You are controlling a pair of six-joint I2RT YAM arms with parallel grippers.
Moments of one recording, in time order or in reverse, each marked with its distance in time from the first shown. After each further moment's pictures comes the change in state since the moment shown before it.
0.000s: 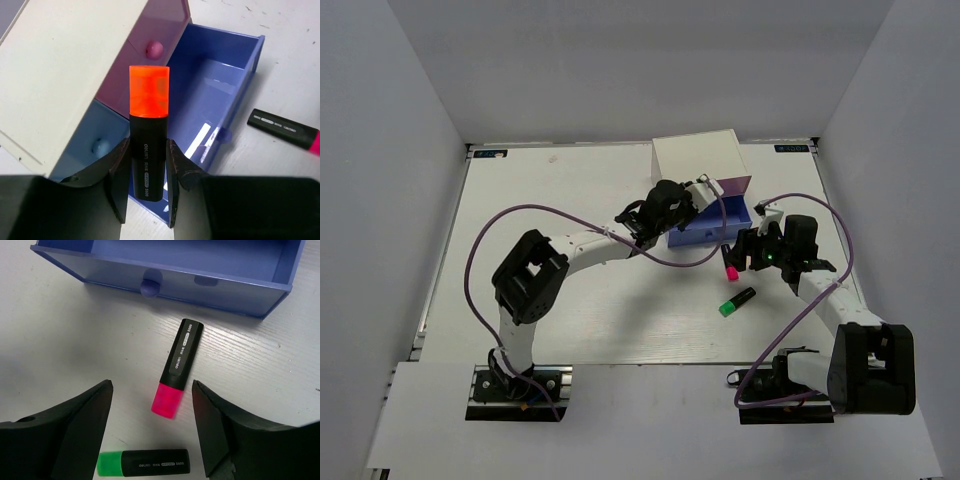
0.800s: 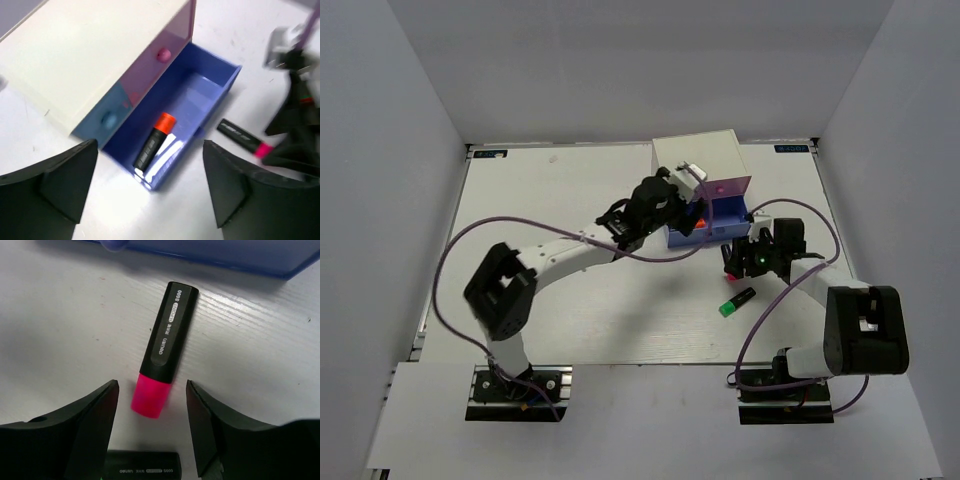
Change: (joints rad) left arm 0.005 -0.132 -0.040 -0.065 -0.031 -0.215; right arm 0.018 0.184 0.017 -0.024 0.039 -0.062
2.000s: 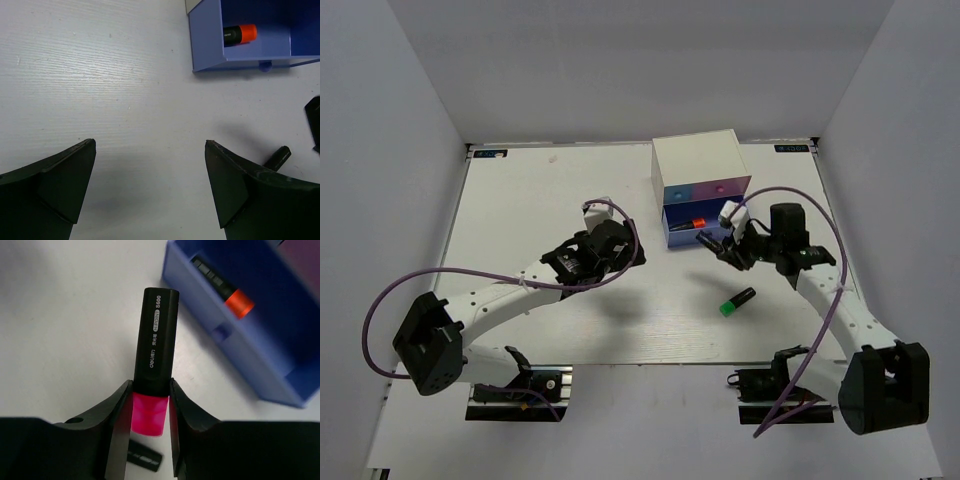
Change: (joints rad) left arm -0.013 -0.493 -0.433 -0.485 -0.356 -0.974; right arm 0.154 -0.287 0.113 -0.273 -0.153 -0.500
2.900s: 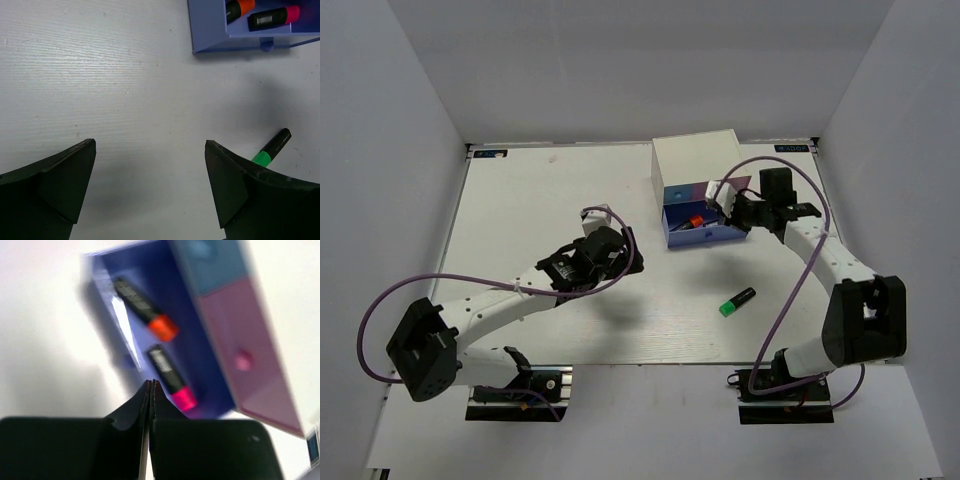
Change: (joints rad) left arm -0.001 -0.045 -0.066 0.025 0.068 -0.001; right arm -0.008 0.382 0.352 0.012 0.075 -0.388
